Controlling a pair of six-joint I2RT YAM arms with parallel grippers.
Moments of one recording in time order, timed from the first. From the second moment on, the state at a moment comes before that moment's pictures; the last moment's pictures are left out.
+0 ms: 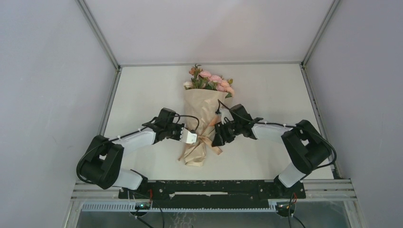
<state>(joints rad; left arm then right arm) -0.48 1.42 0.63 -0.18 0.26 1.35 0.60 1.57 0.75 -0.07 -0.64 0.25</state>
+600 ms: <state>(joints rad) -0.48 1.41 0.67 0.28 0.36 1.12 0.67 1.72 0.76 0.00 -0.64 0.24</state>
